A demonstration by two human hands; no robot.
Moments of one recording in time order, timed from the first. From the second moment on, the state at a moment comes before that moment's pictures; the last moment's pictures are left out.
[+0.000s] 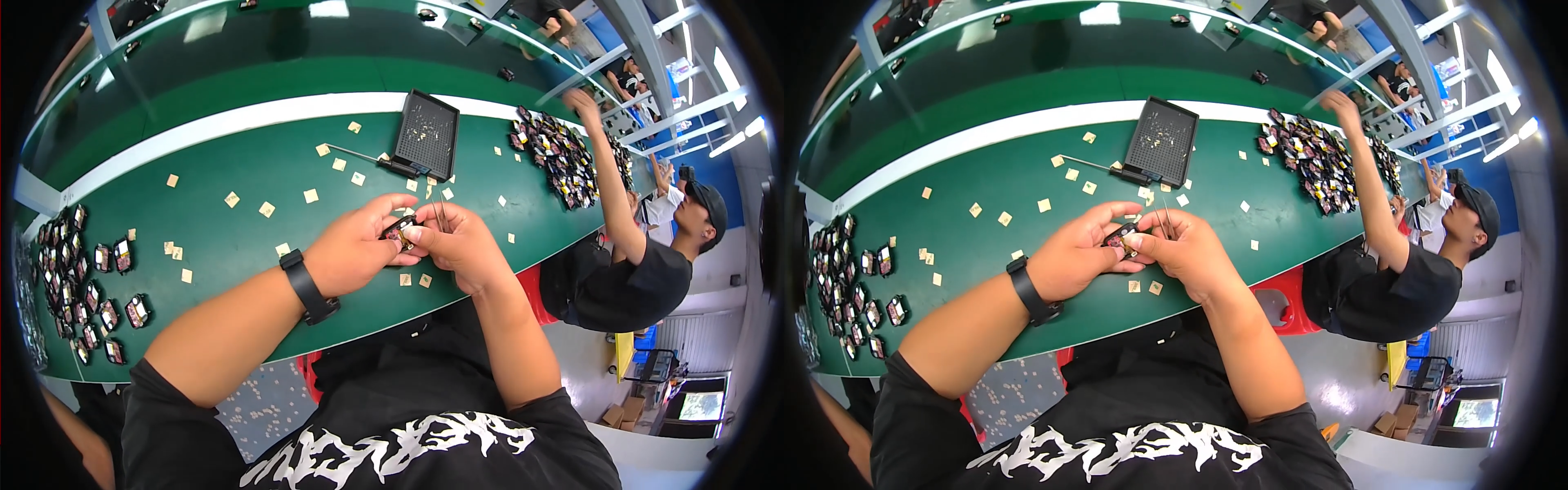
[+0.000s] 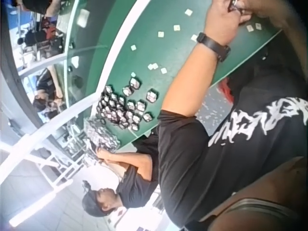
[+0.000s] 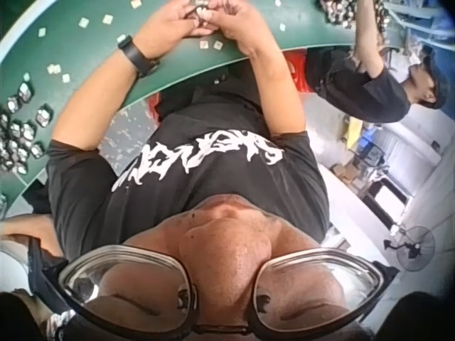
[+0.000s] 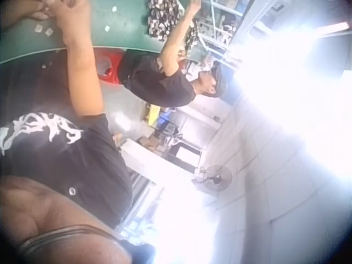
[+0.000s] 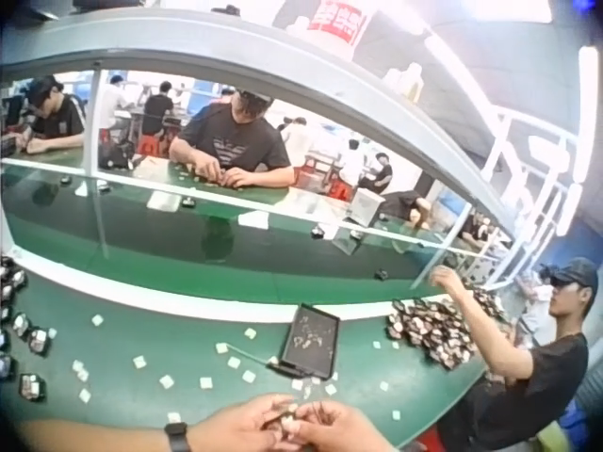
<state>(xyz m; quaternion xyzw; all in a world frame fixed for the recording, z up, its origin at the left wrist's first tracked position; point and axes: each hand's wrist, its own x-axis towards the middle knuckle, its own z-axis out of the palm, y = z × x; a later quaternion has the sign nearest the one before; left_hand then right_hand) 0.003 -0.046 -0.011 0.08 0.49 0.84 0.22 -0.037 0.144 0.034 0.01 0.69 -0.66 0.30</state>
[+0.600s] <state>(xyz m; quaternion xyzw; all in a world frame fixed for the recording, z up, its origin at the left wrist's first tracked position) 0.003 -0.032 -0.012 0.03 0.63 0.76 0.12 -0.028 0.163 0.022 -0.03 0.68 -0.68 0.28</state>
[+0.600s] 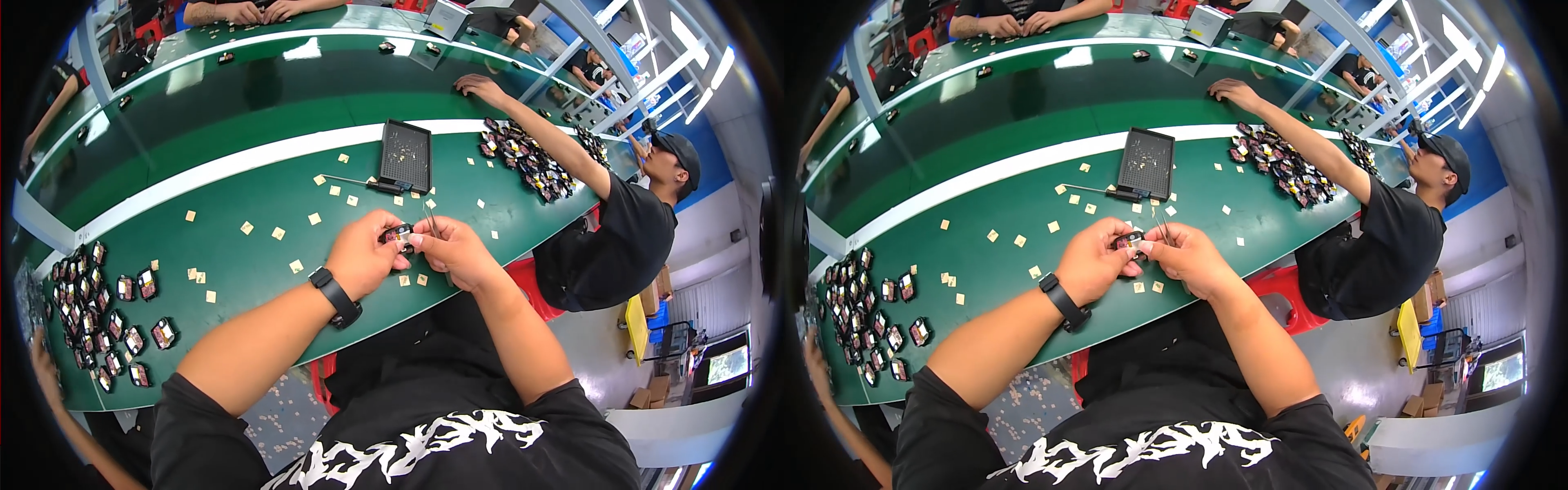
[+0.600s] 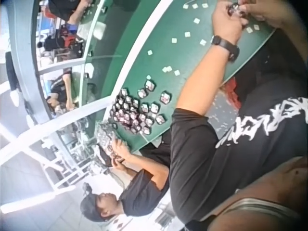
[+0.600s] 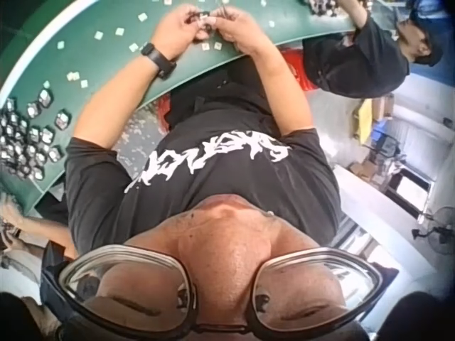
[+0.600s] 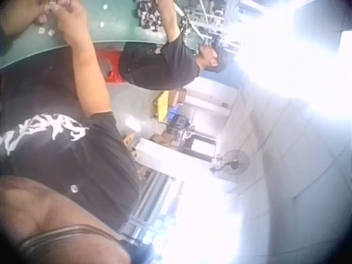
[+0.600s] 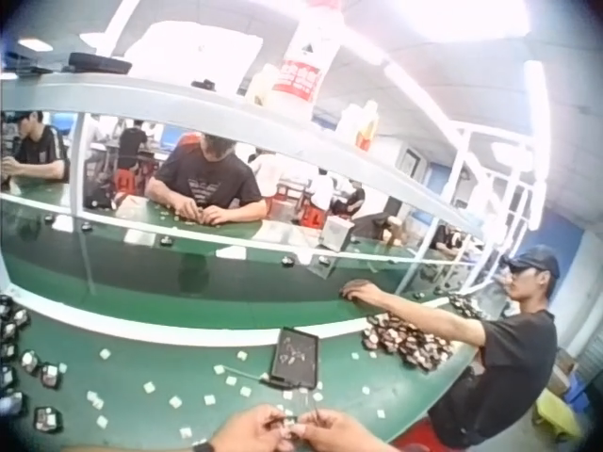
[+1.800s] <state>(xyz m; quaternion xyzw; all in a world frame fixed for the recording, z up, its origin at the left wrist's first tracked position) 0.046 -0.104 0.059 -0.05 0.79 0.60 0.09 -0.246 0.337 -0.015 -0.23 0.96 0.05 -0.17</state>
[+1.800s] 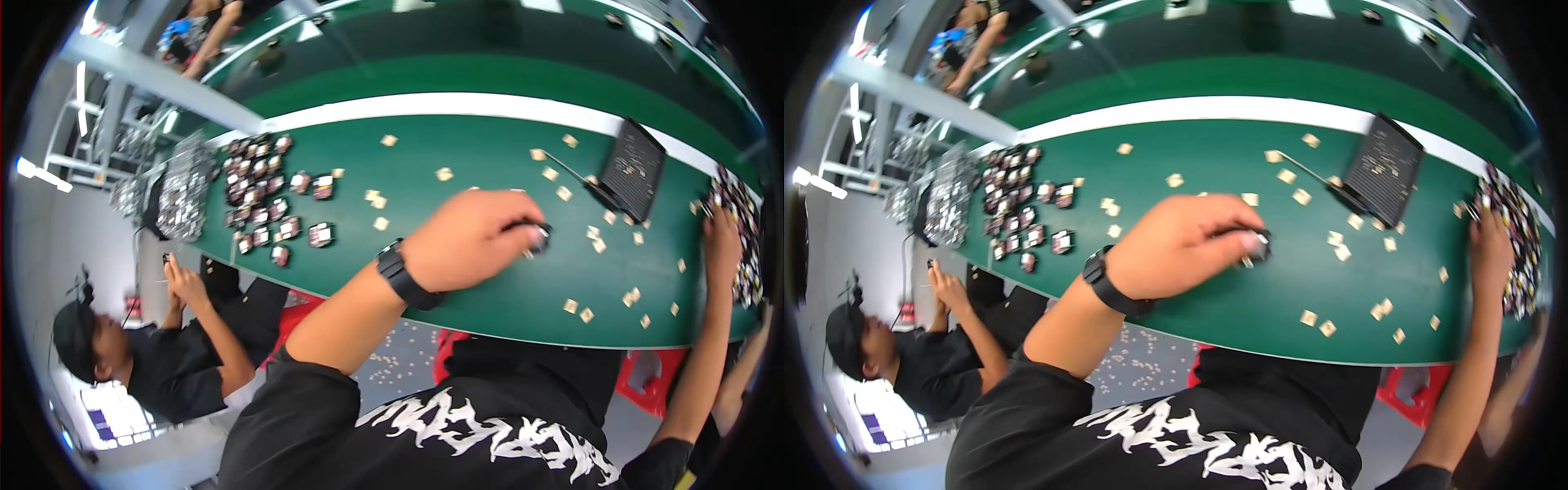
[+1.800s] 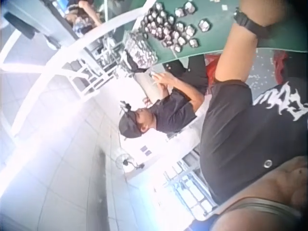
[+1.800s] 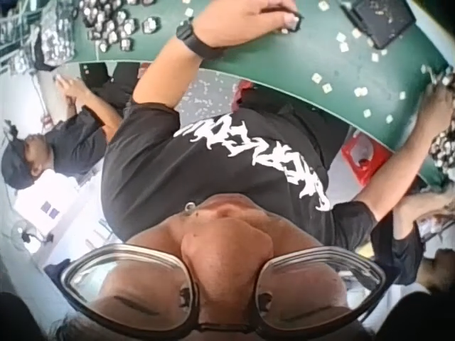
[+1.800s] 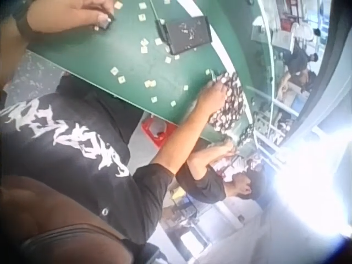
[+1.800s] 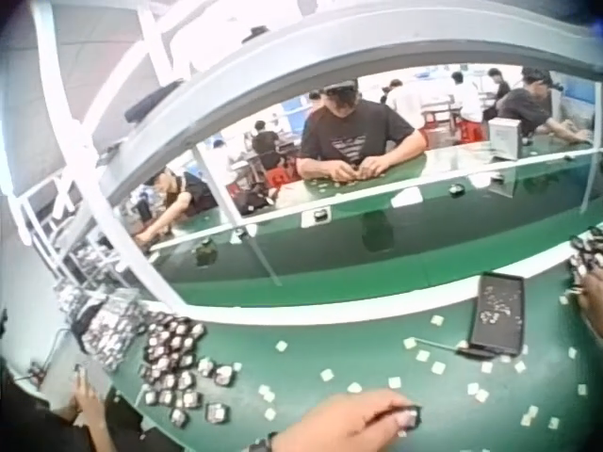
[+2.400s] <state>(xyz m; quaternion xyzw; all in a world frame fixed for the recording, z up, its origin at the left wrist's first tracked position) 0.117 -0.158 0.056 -0.20 0.95 0.07 -0.24 -0.059 0.220 0.045 -0.50 0.79 -0.26 -0.23</state>
